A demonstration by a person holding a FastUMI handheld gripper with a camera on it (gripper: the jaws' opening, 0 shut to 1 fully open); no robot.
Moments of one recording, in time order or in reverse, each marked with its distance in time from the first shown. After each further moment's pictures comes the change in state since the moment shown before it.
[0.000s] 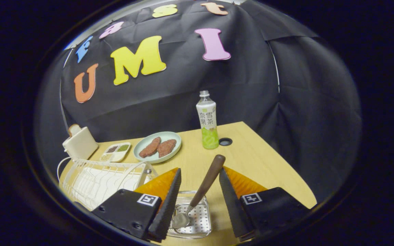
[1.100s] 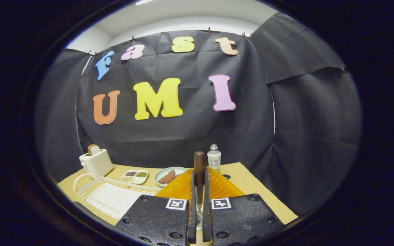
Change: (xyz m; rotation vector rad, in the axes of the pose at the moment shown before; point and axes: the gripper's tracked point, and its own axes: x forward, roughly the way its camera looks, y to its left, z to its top) arm -0.177 0.050 0.074 -0.137 -0.380 0.002
